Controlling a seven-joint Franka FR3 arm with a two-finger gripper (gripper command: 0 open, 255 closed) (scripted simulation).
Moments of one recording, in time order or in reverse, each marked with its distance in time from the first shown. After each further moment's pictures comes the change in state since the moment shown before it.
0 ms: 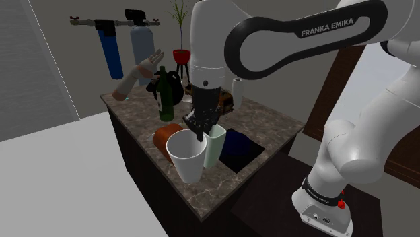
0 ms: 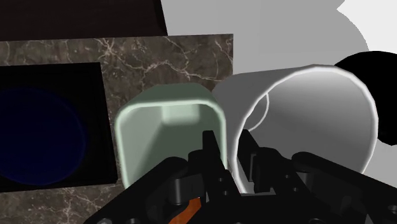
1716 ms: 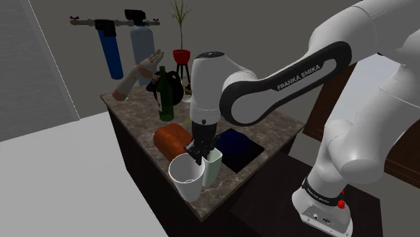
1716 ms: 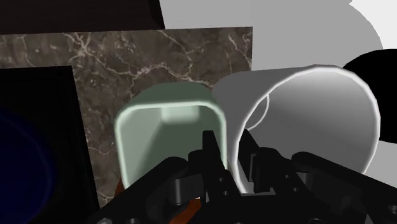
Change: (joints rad) arm 0.002 0.077 0.021 -0.208 -0.005 0.292 0.001
